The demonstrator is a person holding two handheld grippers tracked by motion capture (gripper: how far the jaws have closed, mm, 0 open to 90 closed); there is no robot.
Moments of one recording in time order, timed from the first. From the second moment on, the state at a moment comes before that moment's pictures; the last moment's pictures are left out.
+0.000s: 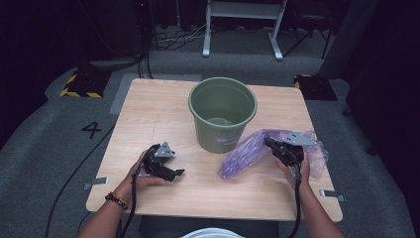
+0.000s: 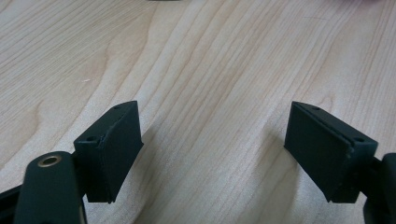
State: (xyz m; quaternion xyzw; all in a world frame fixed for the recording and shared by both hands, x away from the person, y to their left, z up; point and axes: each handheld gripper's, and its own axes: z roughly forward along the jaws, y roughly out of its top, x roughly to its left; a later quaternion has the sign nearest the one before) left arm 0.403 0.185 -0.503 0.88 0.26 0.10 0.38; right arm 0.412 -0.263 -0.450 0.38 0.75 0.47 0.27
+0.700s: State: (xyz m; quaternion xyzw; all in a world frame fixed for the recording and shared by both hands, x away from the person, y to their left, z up) left arm 0.405 0.185 -0.503 0.89 0.26 0.10 0.37; right arm 0.396 -0.276 -0.366 0.34 0.69 0.53 0.35
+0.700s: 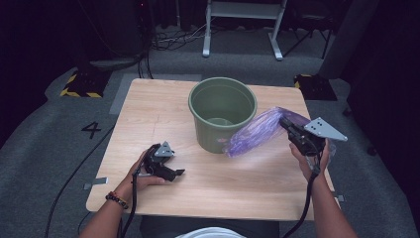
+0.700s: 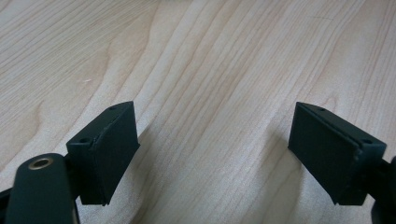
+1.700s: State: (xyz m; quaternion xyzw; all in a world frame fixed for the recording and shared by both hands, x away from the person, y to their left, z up) left arm 0.404 0.187 -0.494 0.88 0.26 0.10 0.39; right arm 0.391 -0.282 -0.305 0.32 0.63 0.57 0.41
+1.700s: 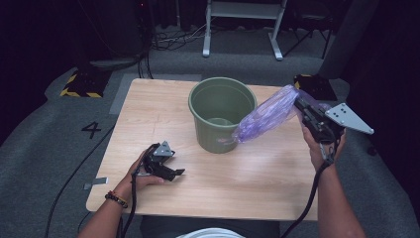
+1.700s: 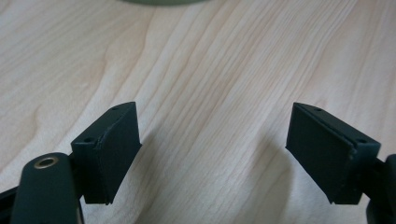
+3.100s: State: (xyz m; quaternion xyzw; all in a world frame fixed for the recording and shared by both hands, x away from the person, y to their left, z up) left arm 0.413 0.141 -0.331 0.81 0.16 0.22 0.52; right arm 0.437 -0.204 -0.310 0.31 0.66 0.50 0.48
